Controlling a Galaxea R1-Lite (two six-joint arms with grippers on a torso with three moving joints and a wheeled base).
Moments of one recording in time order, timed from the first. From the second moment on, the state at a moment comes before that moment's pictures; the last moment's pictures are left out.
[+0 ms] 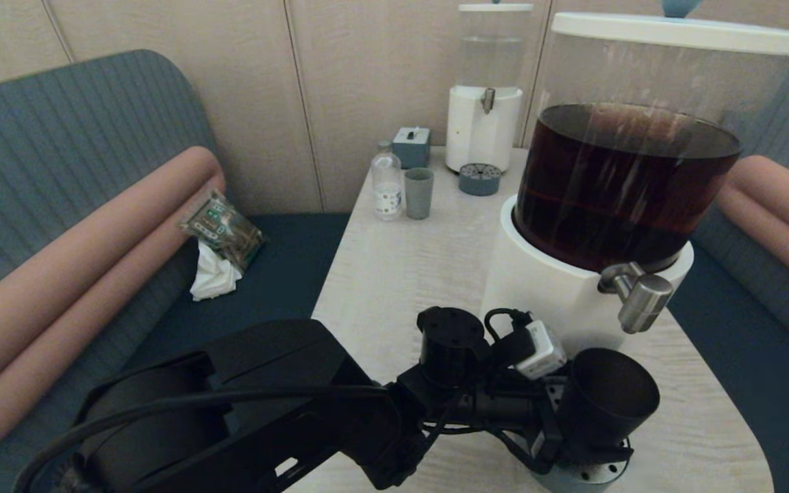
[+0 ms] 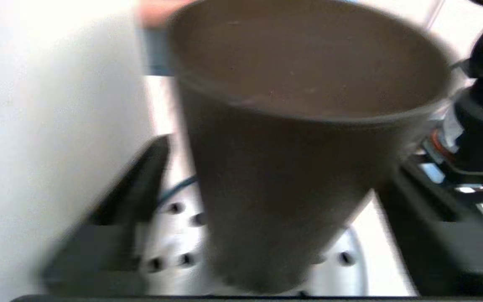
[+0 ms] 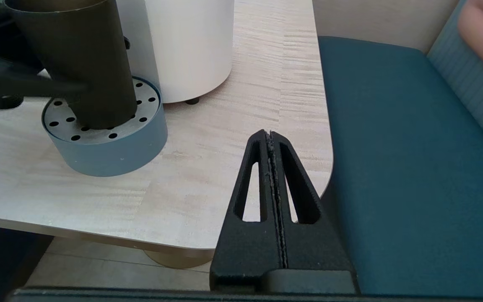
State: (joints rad) left arm -0.86 2.41 -1.23 -1.15 -0.76 0.10; right arm -0.01 0.00 0.00 -0.03 0.01 -0.02
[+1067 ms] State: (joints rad) left arm -0.86 2.28 -1.05 -1.15 -0.73 0.07; right arm -0.01 0.00 0.00 -0.03 0.01 -0.02
